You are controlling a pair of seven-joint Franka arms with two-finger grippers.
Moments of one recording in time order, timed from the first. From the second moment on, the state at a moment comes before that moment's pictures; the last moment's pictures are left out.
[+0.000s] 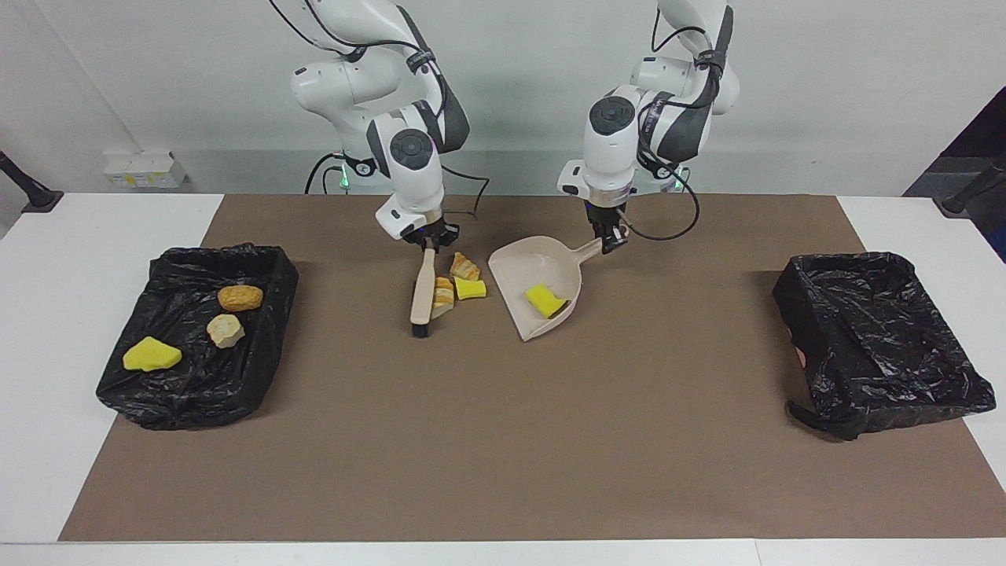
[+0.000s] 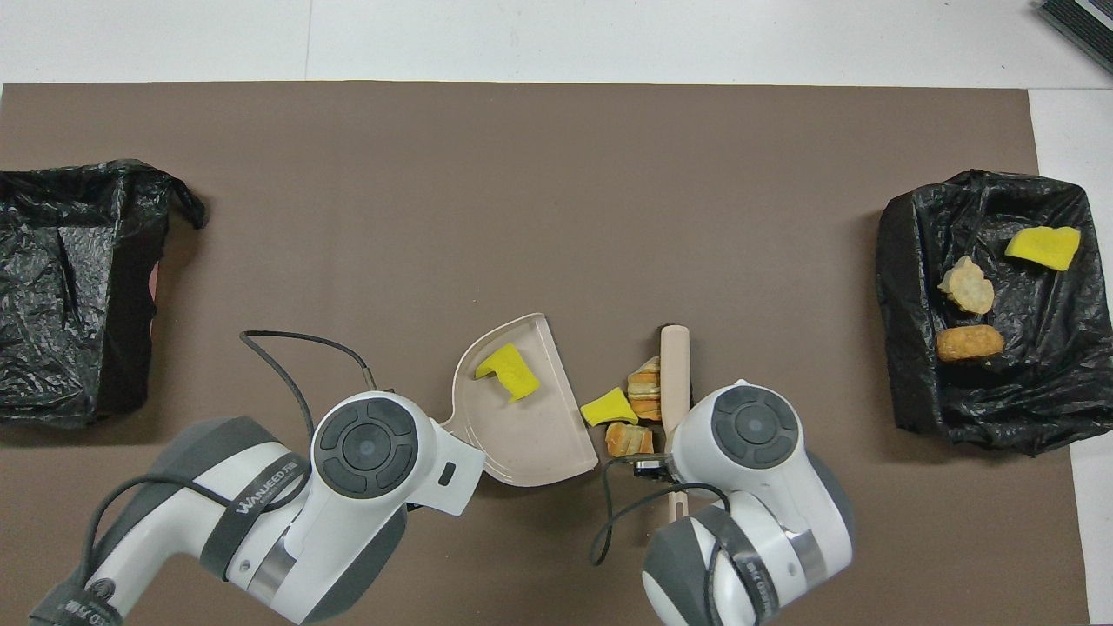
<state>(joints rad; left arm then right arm) -0.42 -0.11 -0.21 -2.30 0.07 2.07 0.61 0.48 -0.02 0.06 -2.37 0.14 2.16 0.50</state>
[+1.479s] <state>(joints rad) -0.42 -0.11 -0.20 -2.30 0.00 2.07 0.42 0.48 0.08 0.05 -2.16 0.09 1.95 0.24</state>
